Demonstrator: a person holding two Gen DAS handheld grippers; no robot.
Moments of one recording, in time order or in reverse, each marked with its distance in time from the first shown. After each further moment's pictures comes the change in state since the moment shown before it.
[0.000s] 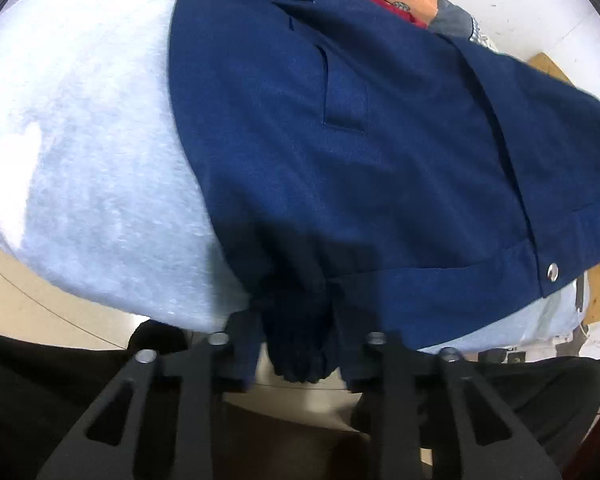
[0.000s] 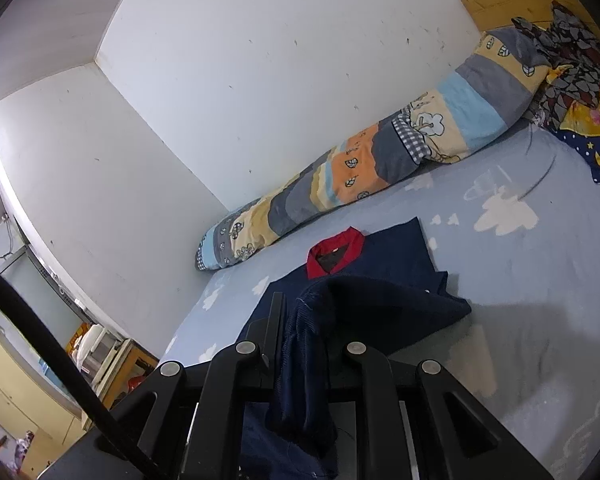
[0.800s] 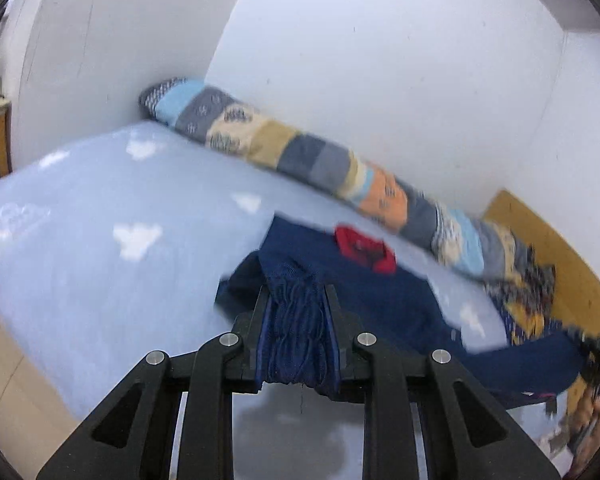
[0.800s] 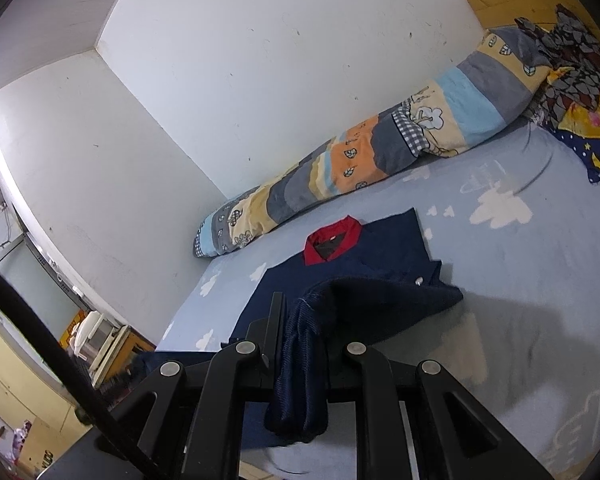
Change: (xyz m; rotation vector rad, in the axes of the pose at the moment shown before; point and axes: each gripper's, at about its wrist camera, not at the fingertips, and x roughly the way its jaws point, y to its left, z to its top) left arm -0.210 0.028 0.120 0.012 -0.637 -0.044; right arm -0.008 0.007 -0.004 -0.022 0.031 -0.015
